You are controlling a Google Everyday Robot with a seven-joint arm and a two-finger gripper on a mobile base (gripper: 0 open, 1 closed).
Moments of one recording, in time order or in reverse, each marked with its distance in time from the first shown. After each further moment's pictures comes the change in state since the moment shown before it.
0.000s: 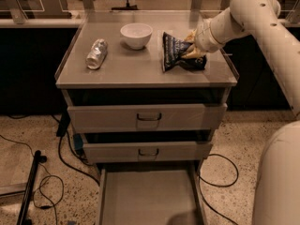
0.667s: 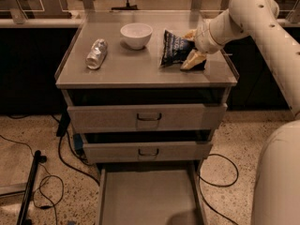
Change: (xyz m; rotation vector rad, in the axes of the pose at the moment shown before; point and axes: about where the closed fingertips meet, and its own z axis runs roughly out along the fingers) arm 0.000 0.000 0.000 0.000 0.000 0.000
